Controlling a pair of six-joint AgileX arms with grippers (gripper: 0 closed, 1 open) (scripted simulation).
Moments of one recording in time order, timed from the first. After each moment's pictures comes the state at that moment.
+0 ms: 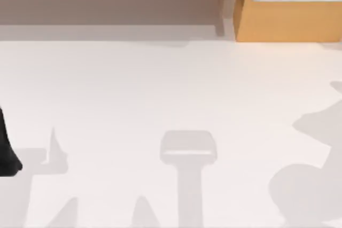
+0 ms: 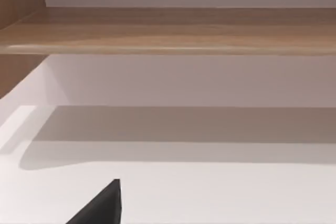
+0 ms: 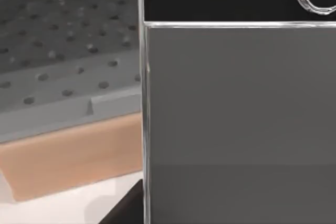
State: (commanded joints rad) left arm 0.00 0.00 0.00 0.00 0.00 0.00; right arm -0.46 1.50 0.81 0.25 -0.11 -0.07
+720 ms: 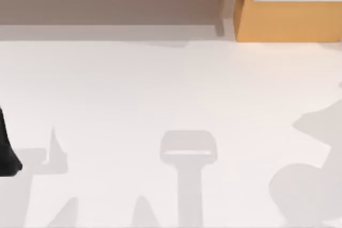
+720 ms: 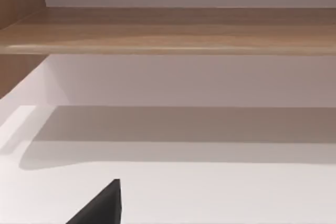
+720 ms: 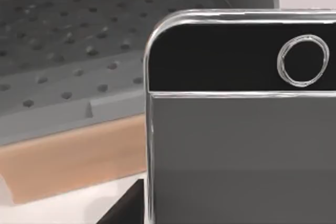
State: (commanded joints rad) left arm 0.00 0.00 0.00 0.00 0.00 0.00; right arm -0.46 1.50 0.81 0.25 -0.11 -0.07
